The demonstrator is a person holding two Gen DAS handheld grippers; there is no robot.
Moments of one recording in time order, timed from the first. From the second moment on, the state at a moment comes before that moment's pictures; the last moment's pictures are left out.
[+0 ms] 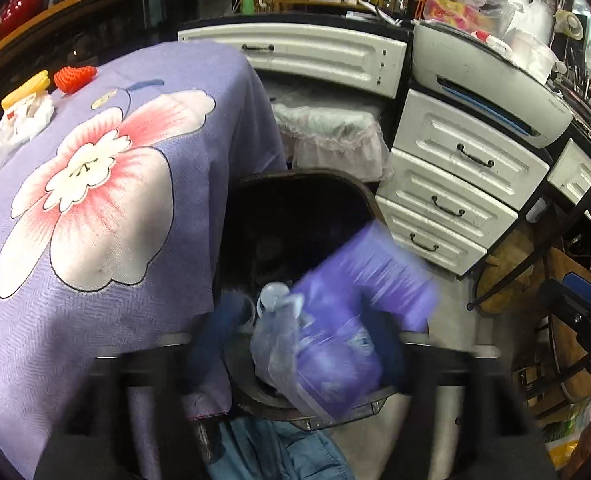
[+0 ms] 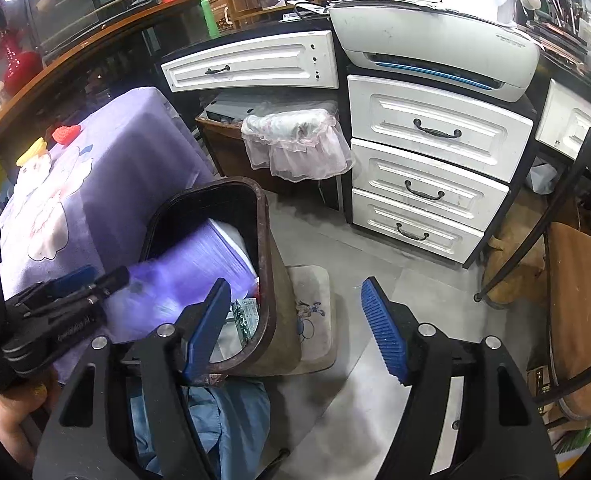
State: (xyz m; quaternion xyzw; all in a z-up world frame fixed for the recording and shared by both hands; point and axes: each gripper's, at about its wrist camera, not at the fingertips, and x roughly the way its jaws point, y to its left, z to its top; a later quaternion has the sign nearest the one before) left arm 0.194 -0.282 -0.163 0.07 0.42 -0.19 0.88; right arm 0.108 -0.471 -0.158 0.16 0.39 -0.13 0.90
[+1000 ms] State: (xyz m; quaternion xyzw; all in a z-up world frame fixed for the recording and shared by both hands) left arm 0.187 -0.170 -0.074 0.10 0.32 -0.19 0.92; right arm 0.180 -0.358 -0.099 0.10 0.37 0.00 0.92
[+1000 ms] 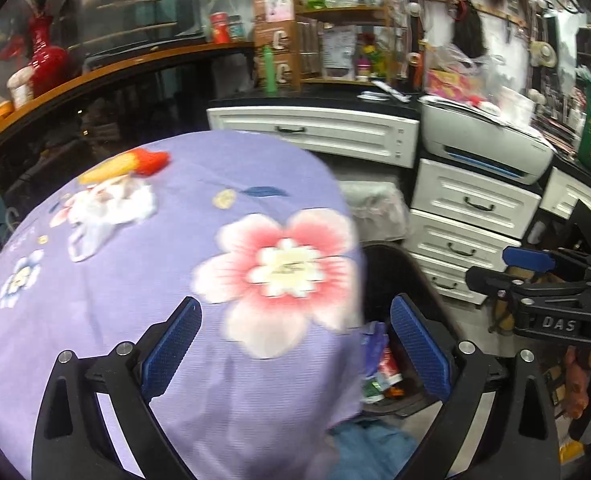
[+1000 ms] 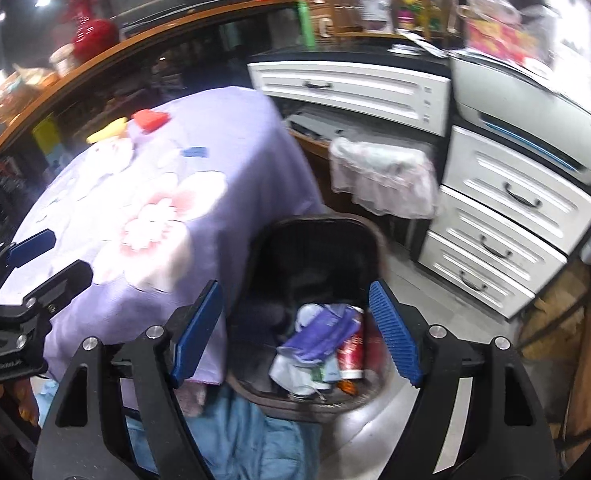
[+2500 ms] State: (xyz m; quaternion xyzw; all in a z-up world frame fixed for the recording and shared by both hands) left arm 0.324 0.050 -0.073 0.00 0.38 -0.10 0.92; right arm 0.511 -0.018 -0.054 -0.23 0.33 0.17 0.90
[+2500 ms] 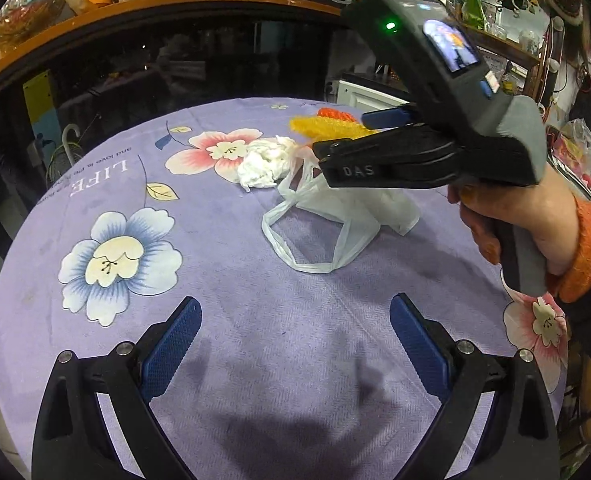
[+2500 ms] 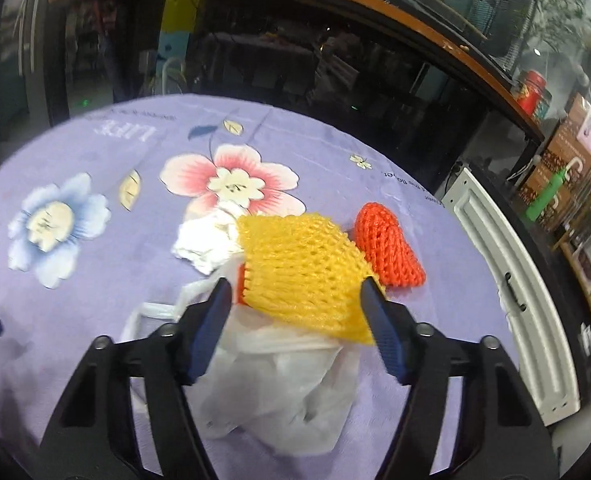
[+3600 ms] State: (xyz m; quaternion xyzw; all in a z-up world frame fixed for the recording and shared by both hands) left arm 0.404 -0.012 -0.097 0.00 0.43 -0.10 0.89; right arm 0.441 -0.133 -0.008 -0.09 0.29 0.16 0.94
